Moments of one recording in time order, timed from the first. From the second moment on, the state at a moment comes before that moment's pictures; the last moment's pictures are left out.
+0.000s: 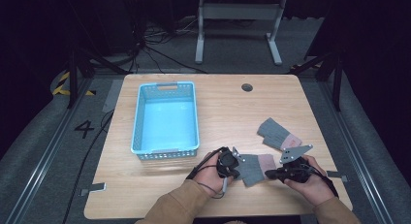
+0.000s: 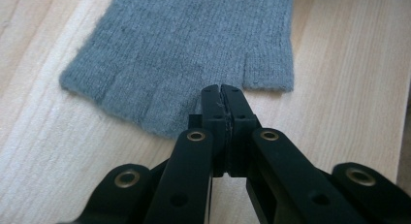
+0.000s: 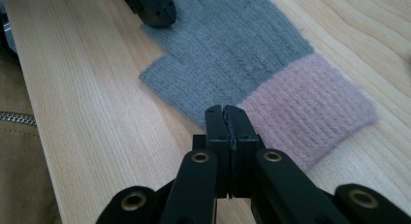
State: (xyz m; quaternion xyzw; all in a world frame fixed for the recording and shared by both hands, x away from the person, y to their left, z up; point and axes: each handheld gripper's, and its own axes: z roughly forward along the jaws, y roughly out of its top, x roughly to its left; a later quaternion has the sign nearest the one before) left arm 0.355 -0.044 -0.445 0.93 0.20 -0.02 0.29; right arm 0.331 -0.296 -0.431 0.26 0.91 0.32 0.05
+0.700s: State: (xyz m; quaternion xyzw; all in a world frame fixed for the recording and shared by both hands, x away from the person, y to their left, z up) left arm 0.355 -0.026 -0.418 0.91 0.22 -0.02 0.35; right arm 0.333 -0.303 -0.427 0.27 0.90 0.35 0.06
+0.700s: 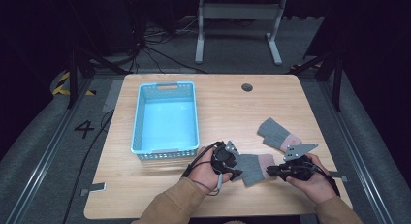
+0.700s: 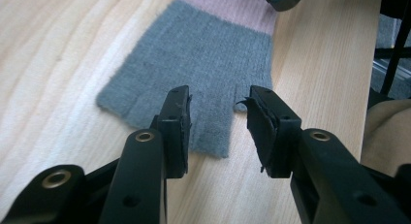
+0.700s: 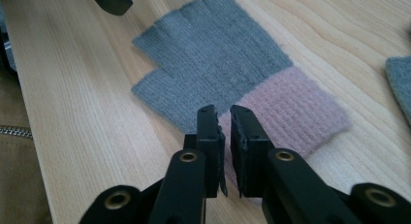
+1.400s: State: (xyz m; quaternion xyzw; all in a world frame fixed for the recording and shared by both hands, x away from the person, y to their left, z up) left arm 0.350 0.016 -0.411 0.90 0.26 -0.01 0.35; right arm 0.367 -0.332 -0.406 0.34 0.85 0.37 0.13
